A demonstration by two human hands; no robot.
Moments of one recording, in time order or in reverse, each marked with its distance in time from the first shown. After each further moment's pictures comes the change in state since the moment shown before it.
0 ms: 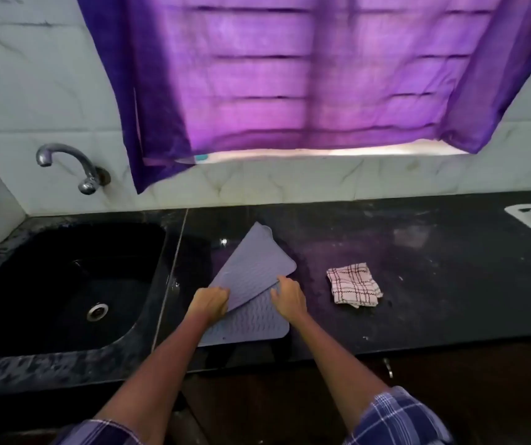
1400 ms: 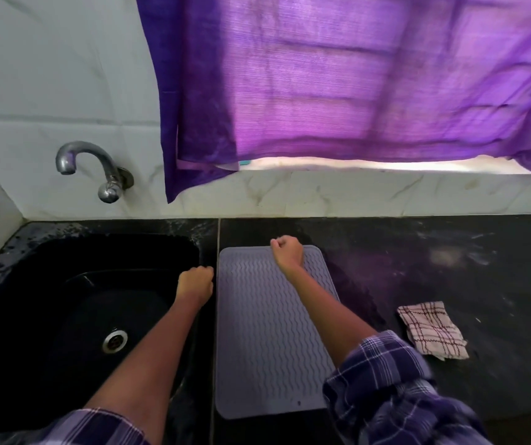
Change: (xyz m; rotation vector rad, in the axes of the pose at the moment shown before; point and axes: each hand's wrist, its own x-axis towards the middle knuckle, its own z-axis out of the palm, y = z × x) left_hand 0.115 -0.205 0.024 -0.130 0.074 -0.191; right_hand 0.193 -0.173 0.049 0.367 0.168 0.193
